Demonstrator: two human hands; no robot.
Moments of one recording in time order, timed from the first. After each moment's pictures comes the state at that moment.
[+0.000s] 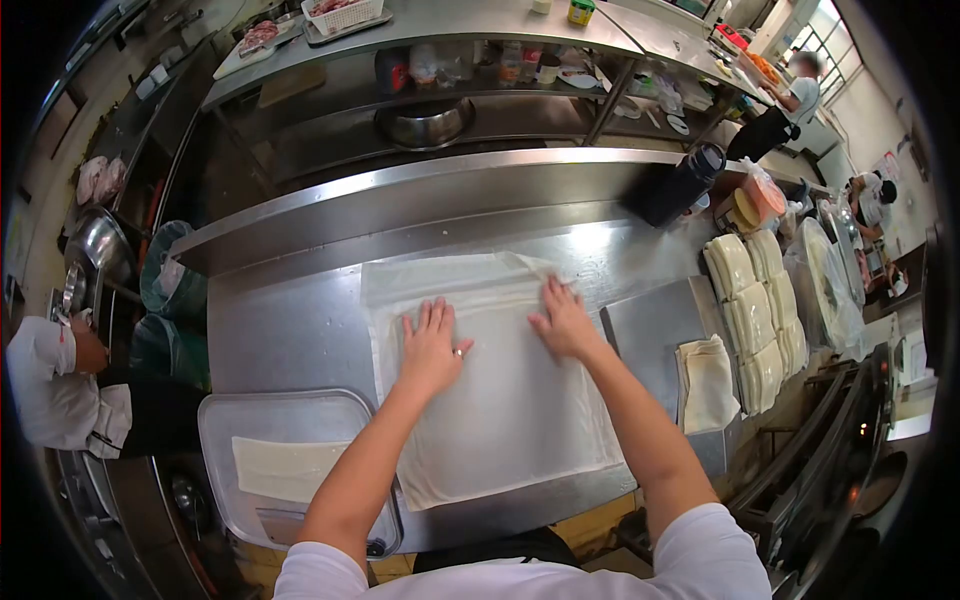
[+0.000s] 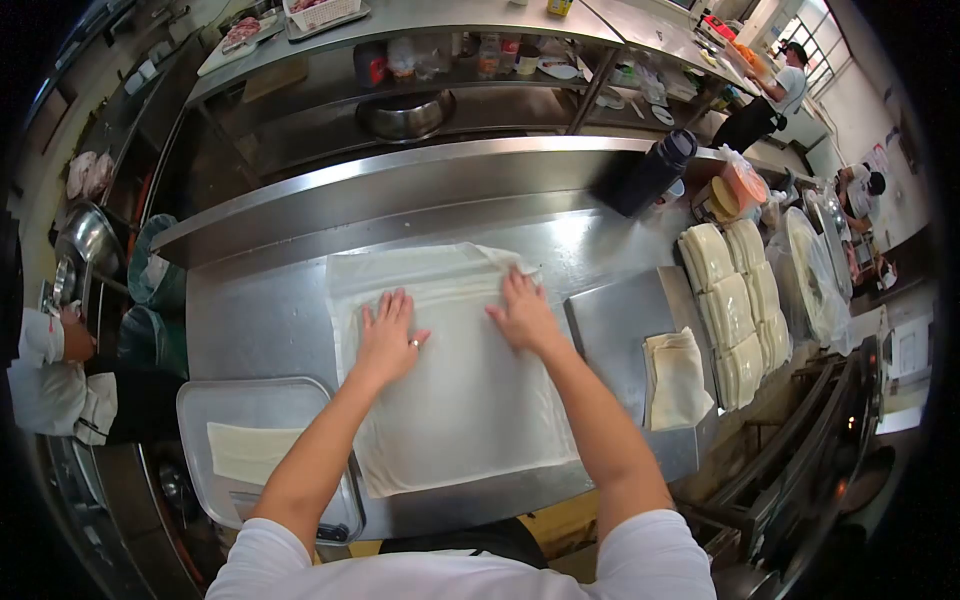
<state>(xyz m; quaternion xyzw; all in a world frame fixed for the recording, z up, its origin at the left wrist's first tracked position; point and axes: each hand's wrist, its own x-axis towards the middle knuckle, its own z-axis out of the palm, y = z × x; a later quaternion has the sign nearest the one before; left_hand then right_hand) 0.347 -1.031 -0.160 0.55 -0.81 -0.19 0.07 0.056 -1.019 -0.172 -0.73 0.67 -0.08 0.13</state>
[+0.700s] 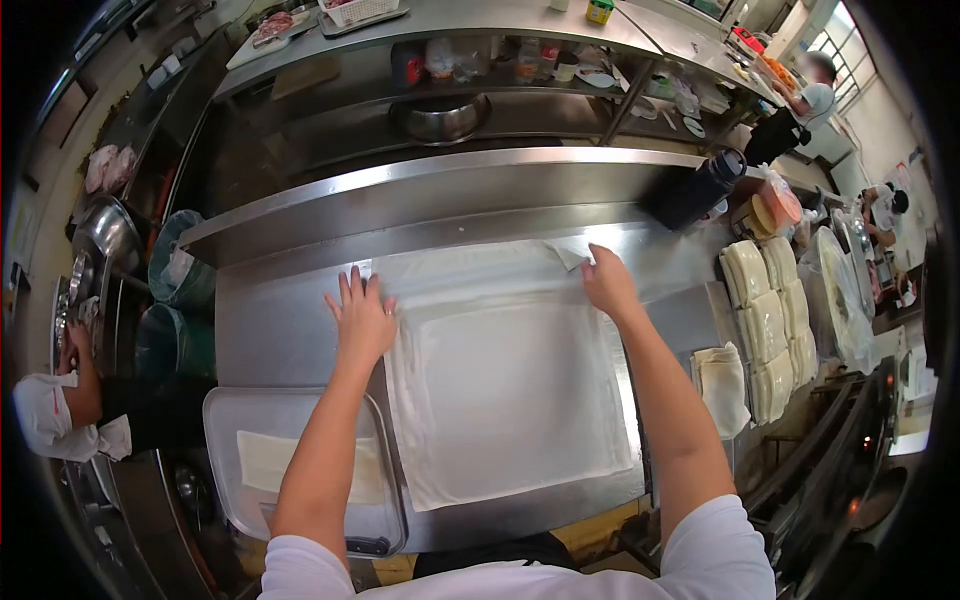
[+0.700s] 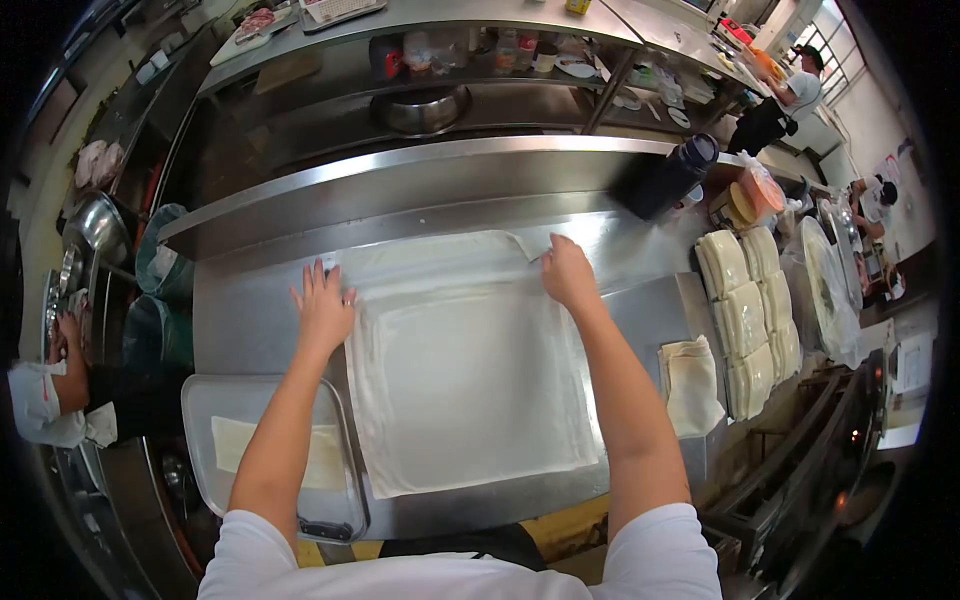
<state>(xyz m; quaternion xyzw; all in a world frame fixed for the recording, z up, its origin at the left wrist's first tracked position) 0.448 -1.087 -0.147 0.68 -0.72 -0.08 0.11 0.010 -1.098 -0.147 -0.66 0.72 -0.19 0.10</state>
